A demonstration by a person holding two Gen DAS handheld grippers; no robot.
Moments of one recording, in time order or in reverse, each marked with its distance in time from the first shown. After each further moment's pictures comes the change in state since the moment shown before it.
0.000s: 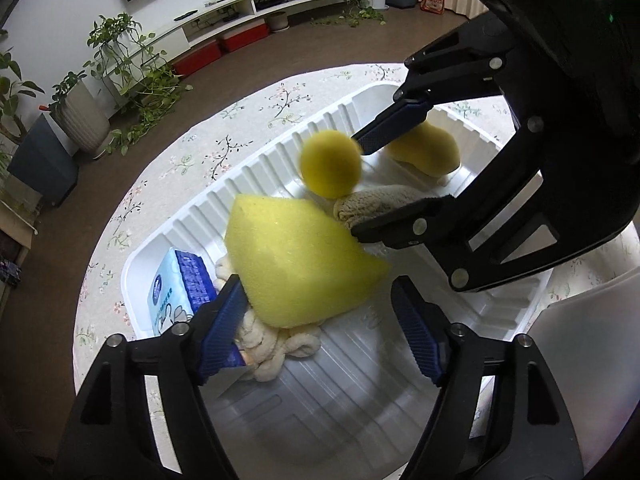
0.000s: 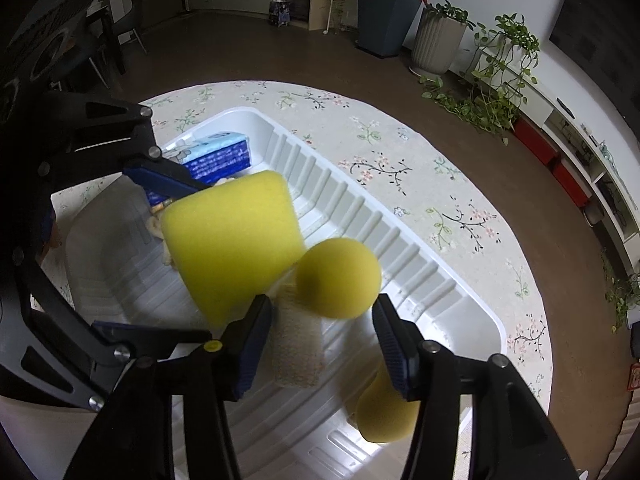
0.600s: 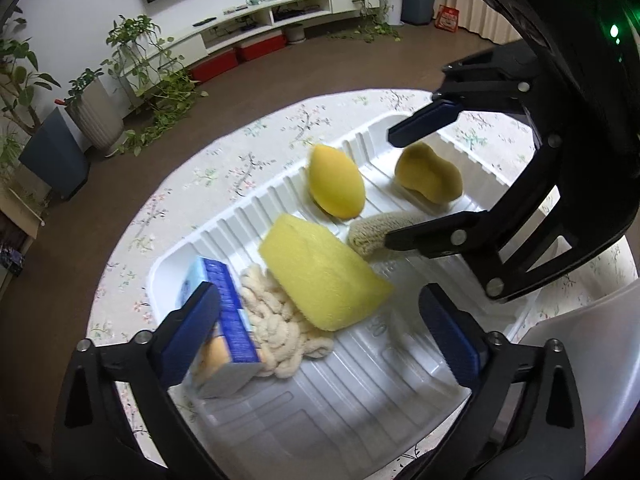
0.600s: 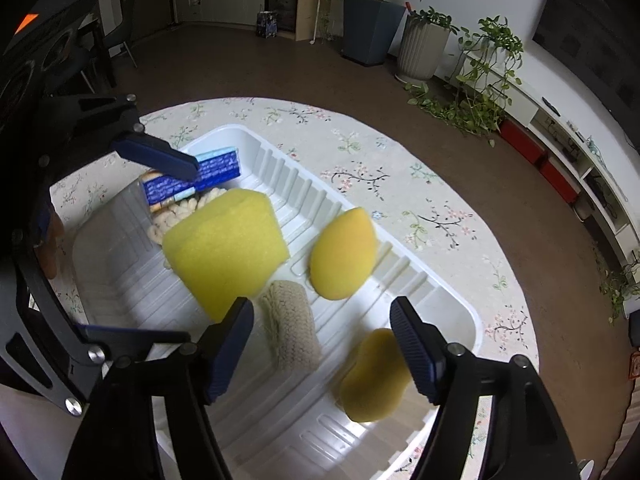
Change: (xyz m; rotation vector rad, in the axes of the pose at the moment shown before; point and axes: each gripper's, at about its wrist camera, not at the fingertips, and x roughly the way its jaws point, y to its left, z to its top) left arm -0.021 0.007 0.001 -0.054 -0.049 0.031; right arm -0.021 -0.006 -0.006 0.036 -0.041 -0.031
